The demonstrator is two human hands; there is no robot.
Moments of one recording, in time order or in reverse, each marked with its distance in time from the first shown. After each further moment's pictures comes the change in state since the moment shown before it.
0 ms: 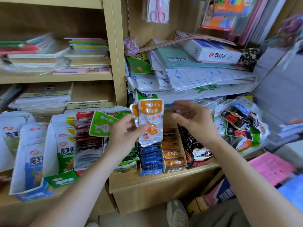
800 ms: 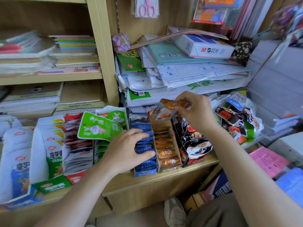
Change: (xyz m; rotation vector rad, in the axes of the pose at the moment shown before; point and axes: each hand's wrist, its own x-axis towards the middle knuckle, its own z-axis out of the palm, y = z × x) left_hand -0.004 -0.022 0.007 0.914 -0.365 0.160; right_hand 0.025 0.012 -0.020 -0.359 0.086 -0.107
